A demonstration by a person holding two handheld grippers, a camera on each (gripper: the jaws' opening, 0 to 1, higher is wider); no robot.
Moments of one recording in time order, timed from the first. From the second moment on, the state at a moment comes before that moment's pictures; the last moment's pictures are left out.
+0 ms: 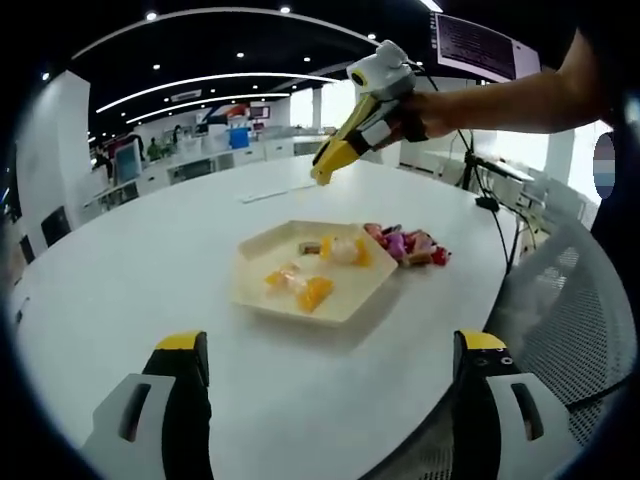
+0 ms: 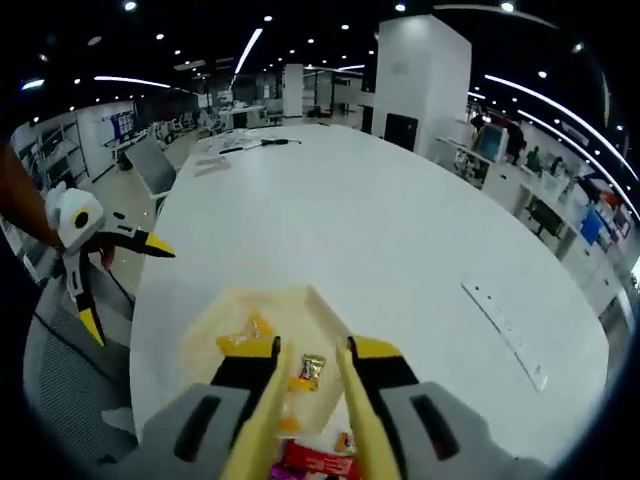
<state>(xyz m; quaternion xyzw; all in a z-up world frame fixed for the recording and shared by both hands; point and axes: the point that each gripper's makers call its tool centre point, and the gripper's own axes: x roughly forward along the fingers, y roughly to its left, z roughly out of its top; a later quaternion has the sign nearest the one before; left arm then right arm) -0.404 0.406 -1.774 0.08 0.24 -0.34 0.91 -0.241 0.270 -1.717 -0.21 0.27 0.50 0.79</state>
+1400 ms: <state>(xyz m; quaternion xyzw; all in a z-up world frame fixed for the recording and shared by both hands) -0.402 0.410 -1.773 0.08 0.24 -0.33 0.91 -0.232 0.181 -1.735 -0.24 0.26 0.50 0.79</state>
